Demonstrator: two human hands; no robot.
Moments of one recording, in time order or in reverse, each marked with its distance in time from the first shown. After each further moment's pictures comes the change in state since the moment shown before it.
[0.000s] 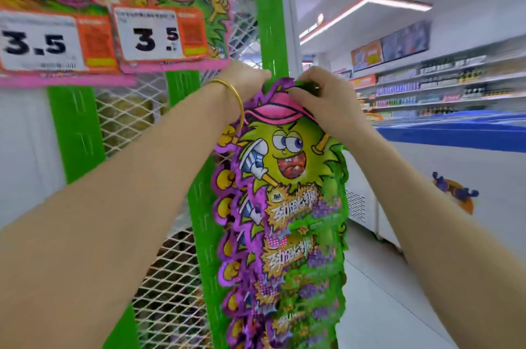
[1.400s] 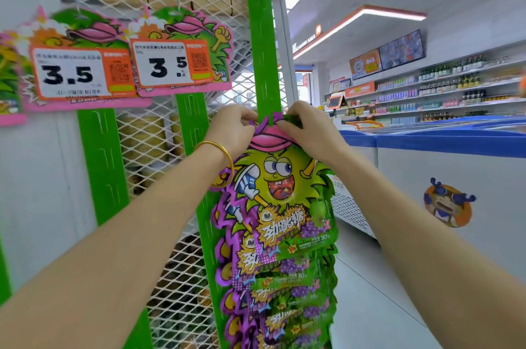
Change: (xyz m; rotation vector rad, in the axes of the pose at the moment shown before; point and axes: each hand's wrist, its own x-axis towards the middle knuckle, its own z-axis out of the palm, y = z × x) left_hand -0.043 -0.031 -0.006 0.252 0.055 0.229; right_hand -0.012 -0.006 0.011 -0.150 -0.162 0.045
